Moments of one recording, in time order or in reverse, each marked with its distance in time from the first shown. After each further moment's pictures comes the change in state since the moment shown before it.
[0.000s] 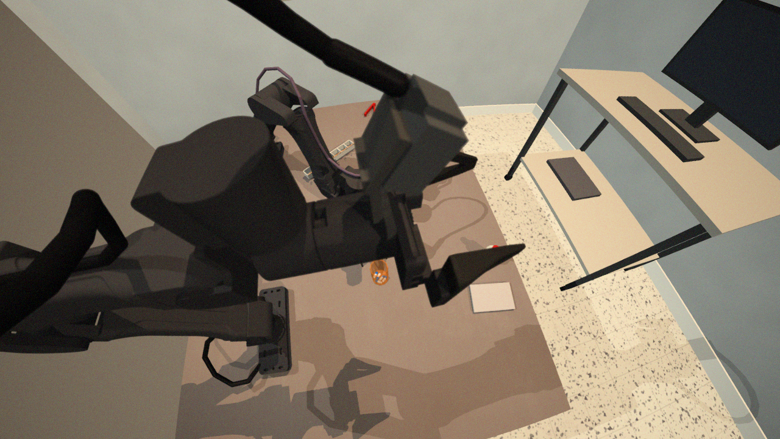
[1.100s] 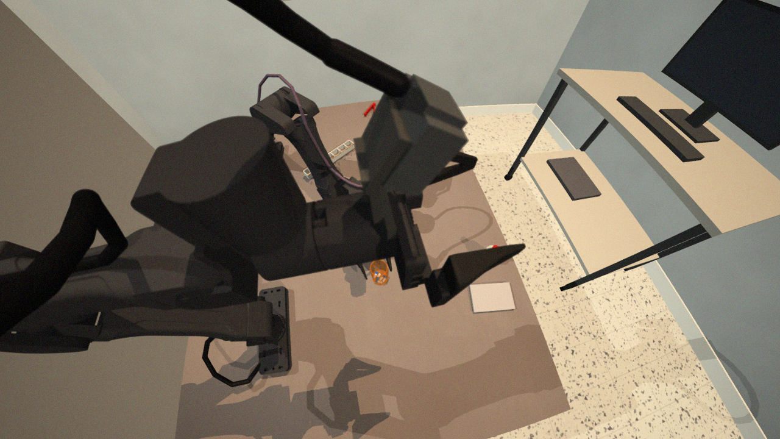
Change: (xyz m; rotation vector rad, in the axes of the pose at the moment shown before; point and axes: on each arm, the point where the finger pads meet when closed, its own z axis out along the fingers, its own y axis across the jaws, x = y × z) left arm -0.002 0.000 0.033 -0.001 -0.003 0.005; right arm 0.000 0.000 0.000 0.000 0.000 0.000
